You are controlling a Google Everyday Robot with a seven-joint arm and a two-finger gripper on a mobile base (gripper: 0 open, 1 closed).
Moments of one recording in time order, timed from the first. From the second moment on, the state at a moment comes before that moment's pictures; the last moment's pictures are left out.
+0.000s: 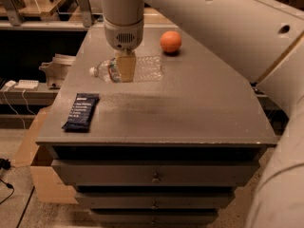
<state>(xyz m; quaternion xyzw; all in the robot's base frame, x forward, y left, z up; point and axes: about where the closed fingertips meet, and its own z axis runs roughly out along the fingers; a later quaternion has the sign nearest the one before) 0.583 0.062 0.921 -0.75 0.65 -0.05 0.11</state>
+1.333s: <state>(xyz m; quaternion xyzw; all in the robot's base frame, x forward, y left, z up) 0.587 0.137 0.883 -0.82 0.56 0.01 0.13</state>
